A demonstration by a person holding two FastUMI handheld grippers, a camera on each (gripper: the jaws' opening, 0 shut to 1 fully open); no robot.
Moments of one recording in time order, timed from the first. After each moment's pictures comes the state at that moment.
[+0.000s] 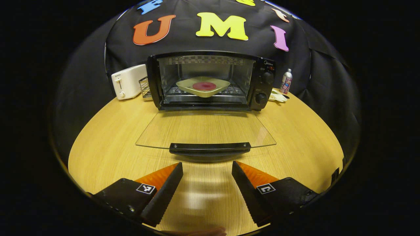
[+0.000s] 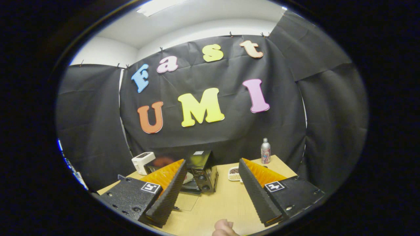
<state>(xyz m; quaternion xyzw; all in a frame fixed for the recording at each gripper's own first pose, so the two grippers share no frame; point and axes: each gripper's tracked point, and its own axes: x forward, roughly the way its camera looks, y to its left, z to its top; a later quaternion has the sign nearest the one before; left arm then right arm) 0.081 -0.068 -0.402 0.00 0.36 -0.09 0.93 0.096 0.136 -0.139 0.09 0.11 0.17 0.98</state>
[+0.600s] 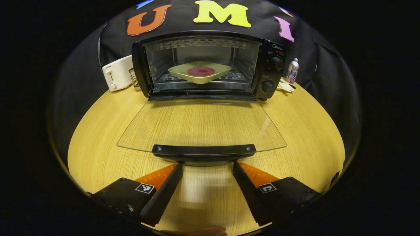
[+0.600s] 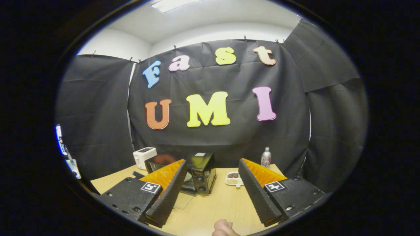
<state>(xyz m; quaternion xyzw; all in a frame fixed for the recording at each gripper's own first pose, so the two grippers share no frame) 0.092 -0.076 -0.423 0.00 0.42 -0.08 0.91 0.095 0.130 -0.128 0.05 0.10 0.19 0.98</state>
